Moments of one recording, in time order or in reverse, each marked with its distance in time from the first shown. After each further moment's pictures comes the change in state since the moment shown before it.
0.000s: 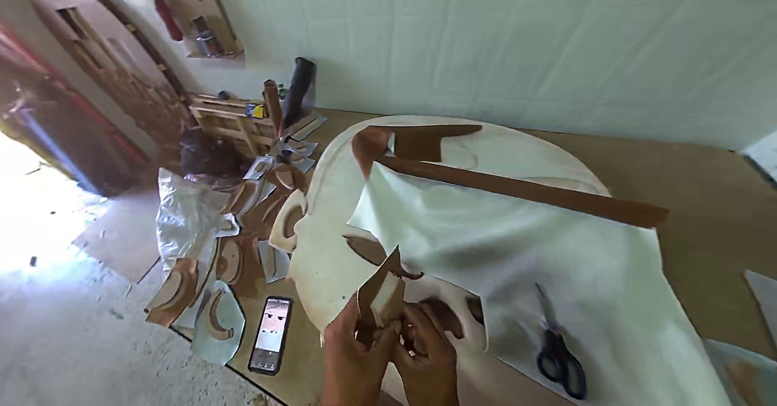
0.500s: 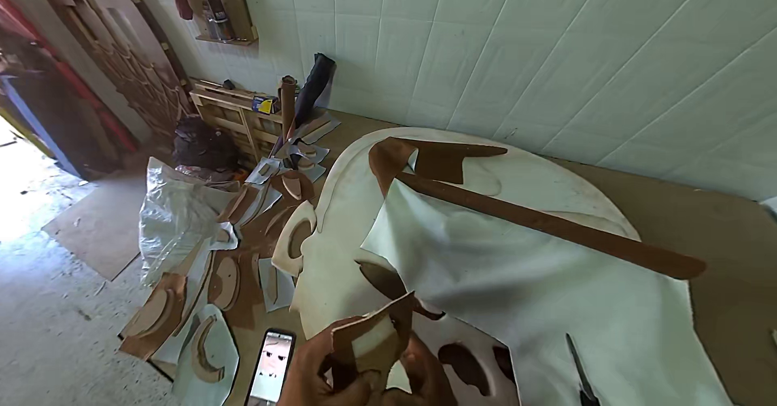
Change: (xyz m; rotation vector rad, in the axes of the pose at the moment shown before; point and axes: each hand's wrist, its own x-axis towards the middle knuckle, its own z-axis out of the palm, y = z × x) left_hand 0.068 -0.016 -0.105 -0.185 -0.236 0.076; right_hand 0.054 0.024 0.048 0.418 -0.494 0.176
